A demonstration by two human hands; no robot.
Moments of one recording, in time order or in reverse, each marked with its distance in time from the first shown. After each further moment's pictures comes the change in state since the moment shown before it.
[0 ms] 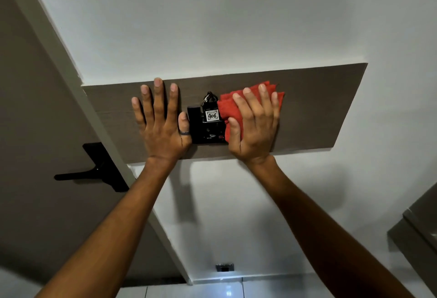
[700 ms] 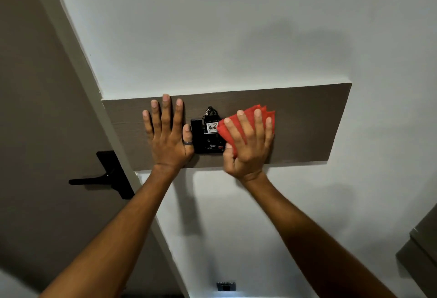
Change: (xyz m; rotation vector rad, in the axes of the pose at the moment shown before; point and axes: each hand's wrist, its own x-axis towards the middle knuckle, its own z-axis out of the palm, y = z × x) left_hand 0.004 0.003 -0.007 0.016 -0.042 -0.019; right_hand -0.013 -0.003 -0.004 -0.033 -0.065 -0.087
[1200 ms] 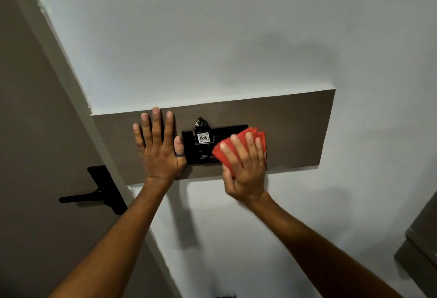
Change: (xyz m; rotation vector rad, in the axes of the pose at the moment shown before) left_hand 0.001 0.001 0.001 0.011 0.030 -0.003; right_hand -0.030 0.006 -0.020 0.088 -0.096 -0.018
